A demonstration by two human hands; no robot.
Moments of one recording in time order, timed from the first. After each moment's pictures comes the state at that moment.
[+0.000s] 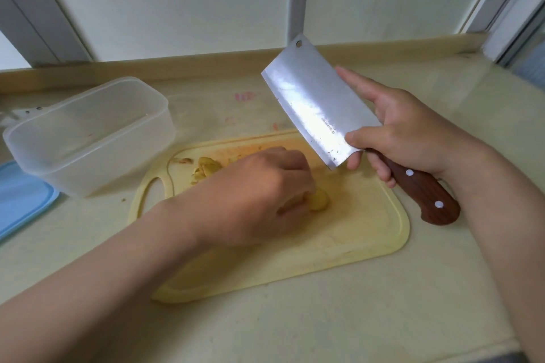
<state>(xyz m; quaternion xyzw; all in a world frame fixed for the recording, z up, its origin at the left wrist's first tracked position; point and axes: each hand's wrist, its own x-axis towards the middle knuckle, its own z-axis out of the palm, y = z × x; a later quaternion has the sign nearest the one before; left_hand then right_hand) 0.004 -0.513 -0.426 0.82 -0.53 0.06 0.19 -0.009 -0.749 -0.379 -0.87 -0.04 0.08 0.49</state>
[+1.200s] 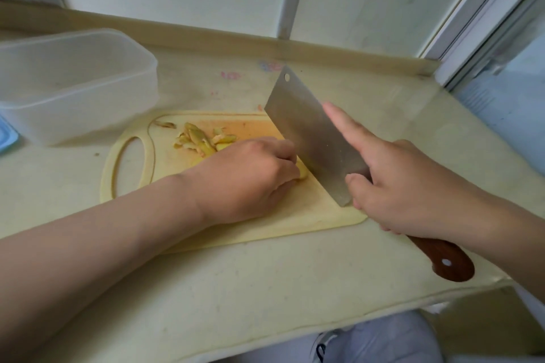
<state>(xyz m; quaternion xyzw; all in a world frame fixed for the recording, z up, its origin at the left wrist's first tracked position) -0.009 -0.521 -0.453 0.80 -0.53 0.15 0.22 -0.090 -0.722 -0.368 -0.98 -0.06 0.07 0.16</state>
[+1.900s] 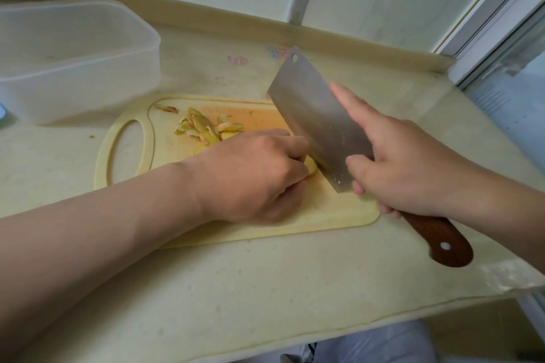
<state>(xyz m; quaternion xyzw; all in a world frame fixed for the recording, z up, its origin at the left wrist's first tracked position) -0.009 -0.520 -0.455 0.79 -0.56 0.15 0.20 -0.068 -0.714 -0.368 -0.97 -0.03 0.09 0.20</state>
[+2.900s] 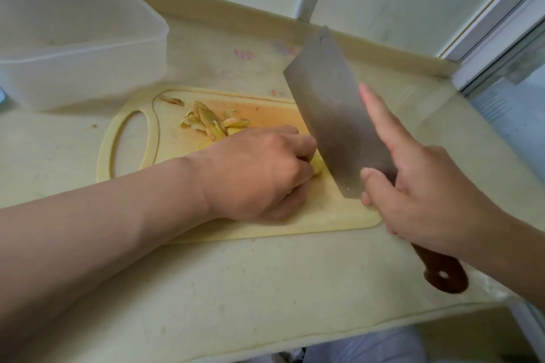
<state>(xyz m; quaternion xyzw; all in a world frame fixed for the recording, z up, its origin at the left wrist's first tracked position) -0.006 -0.519 -0.460 0.79 -0.55 0.17 0.19 -0.091 -0.714 -0.376 -0.98 -0.03 0.02 0.18</state>
